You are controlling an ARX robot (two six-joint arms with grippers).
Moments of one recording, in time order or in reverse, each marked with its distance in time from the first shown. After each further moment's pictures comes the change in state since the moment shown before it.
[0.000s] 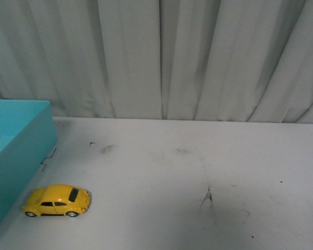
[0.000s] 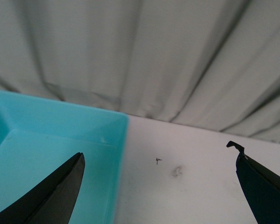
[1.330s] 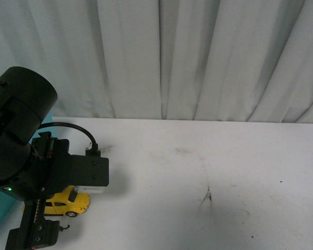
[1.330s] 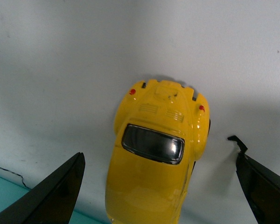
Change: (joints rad) left arm -0.209 0.742 0.386 -0.578 -0.095 1.398; right arm 0.000 0.000 0.000 0.000 0.000 0.000
